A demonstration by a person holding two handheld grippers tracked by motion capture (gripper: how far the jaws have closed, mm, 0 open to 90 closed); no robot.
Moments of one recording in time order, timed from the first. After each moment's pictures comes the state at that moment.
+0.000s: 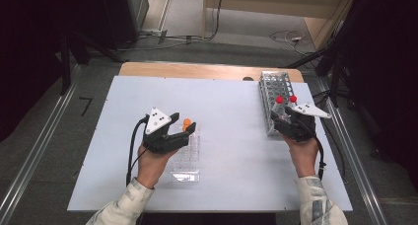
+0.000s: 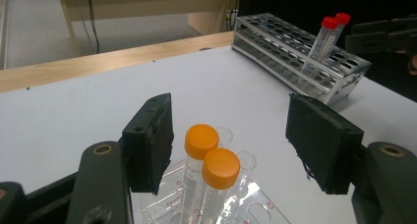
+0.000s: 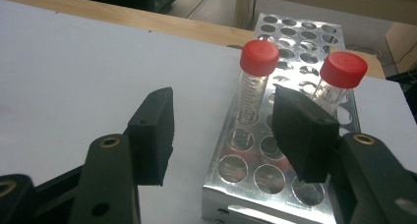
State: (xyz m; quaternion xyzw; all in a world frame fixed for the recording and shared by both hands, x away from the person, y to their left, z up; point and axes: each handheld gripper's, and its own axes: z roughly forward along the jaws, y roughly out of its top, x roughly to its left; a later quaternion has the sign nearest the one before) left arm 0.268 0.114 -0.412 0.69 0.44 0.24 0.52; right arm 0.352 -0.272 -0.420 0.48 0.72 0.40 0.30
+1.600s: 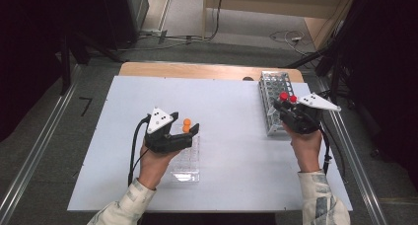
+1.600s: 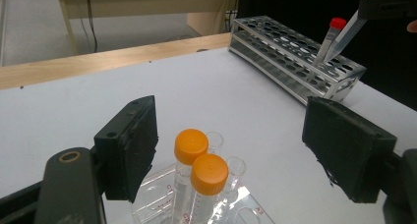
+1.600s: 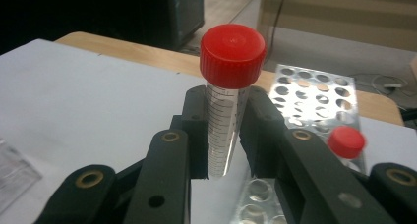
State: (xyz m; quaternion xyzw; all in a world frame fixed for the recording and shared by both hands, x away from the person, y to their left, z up) left arm 0.267 0.108 -0.409 0.69 0.44 0.23 0.52; right arm 0.341 -0.262 -0.380 0.43 0.72 0.46 0.28
